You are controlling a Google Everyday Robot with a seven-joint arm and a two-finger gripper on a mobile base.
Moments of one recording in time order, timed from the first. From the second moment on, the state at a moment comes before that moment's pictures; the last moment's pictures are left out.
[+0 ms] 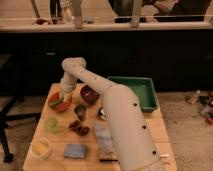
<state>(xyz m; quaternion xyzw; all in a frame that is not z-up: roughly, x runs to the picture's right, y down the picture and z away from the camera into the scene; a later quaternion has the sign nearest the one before) -0.261 0.054 0.901 -0.29 -0.35 -0.30 0.84</state>
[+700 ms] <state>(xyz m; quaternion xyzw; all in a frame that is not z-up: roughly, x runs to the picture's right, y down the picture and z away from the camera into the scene) -0.262 0.056 0.906 -0.29 -0.36 -0.29 0.84</state>
